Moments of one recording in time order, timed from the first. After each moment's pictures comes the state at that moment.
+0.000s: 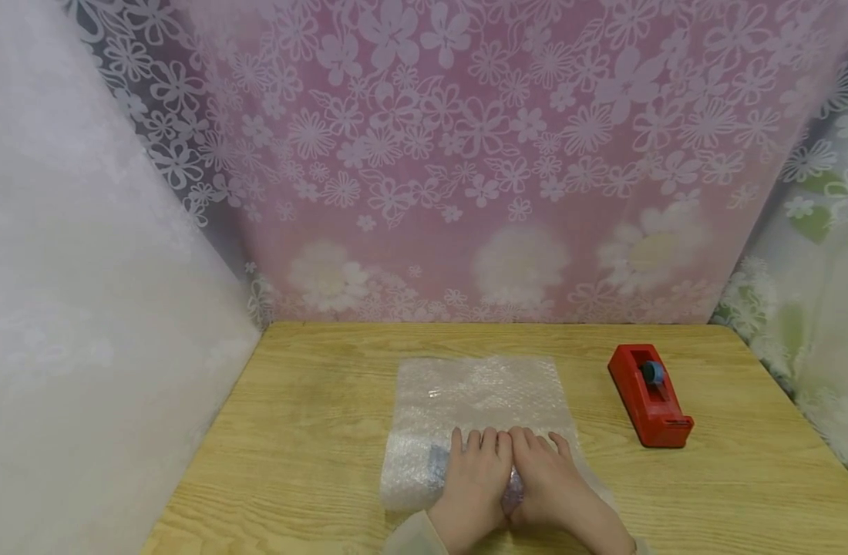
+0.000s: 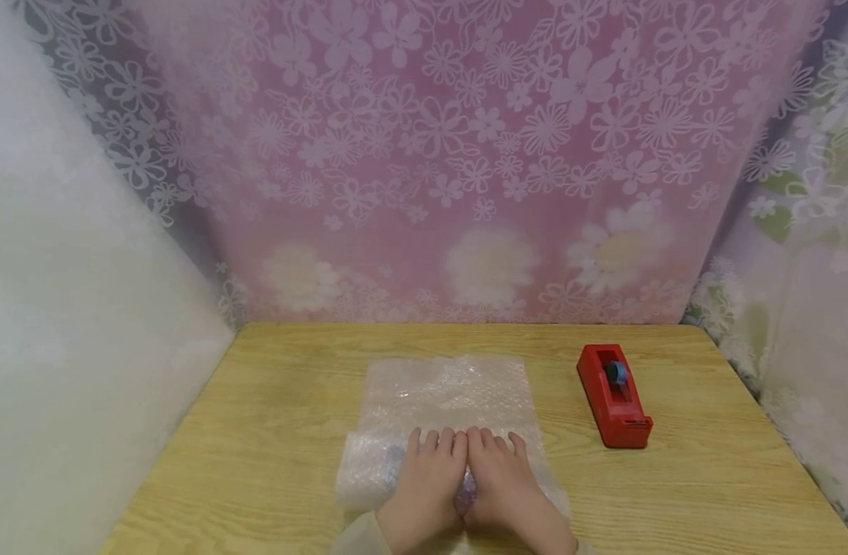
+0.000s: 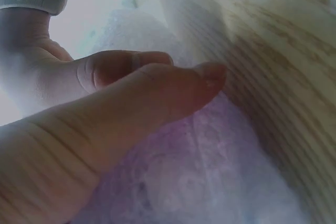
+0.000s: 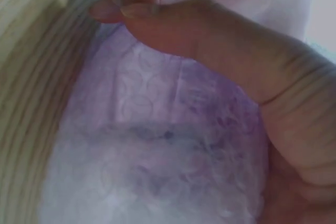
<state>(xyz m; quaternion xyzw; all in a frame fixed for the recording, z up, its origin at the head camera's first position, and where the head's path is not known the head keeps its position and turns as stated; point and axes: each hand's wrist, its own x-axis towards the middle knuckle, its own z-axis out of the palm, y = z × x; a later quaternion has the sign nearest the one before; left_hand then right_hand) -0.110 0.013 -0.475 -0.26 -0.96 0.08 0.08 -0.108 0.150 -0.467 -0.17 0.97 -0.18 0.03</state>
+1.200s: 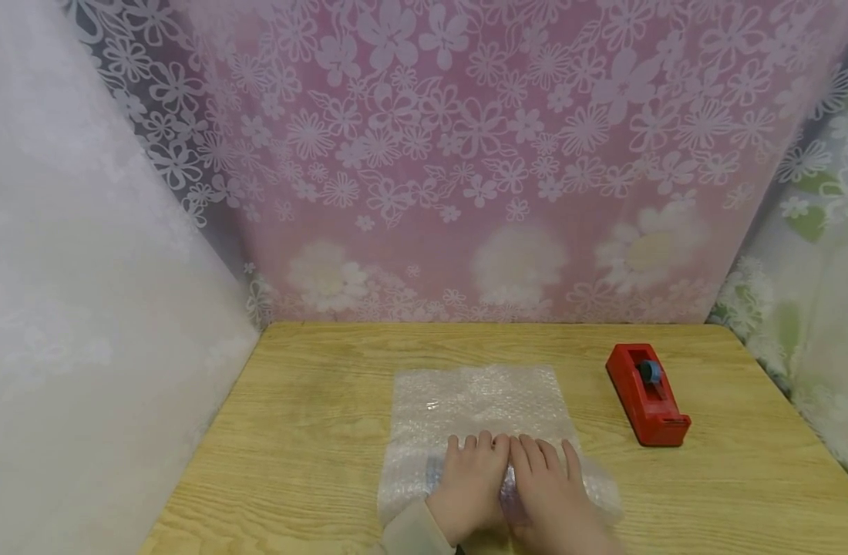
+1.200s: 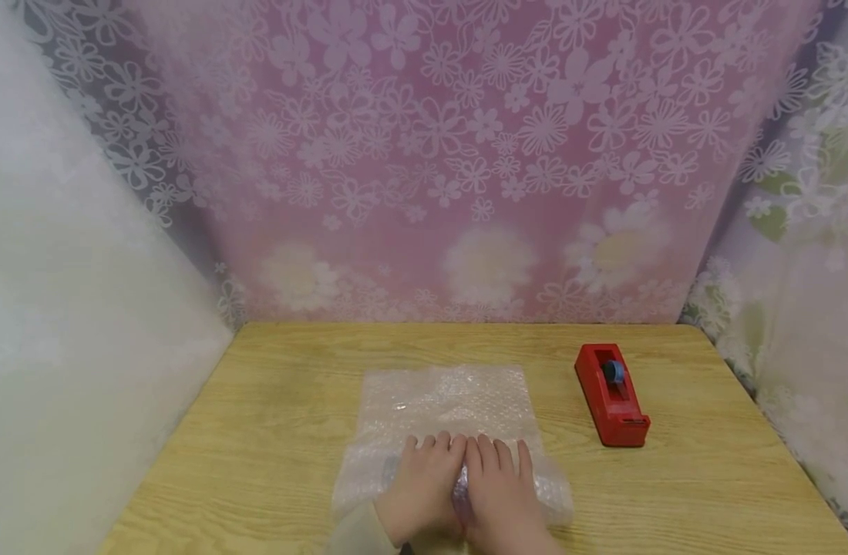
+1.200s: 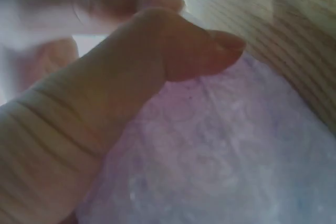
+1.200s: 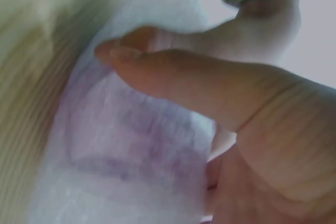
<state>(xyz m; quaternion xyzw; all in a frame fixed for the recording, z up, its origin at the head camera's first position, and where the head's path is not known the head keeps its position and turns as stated) -0.116 0.011 -0.461 -0.26 -0.96 0.01 -0.03 -0.077 0.142 -0.452 -0.12 0.98 -0.12 0.06</state>
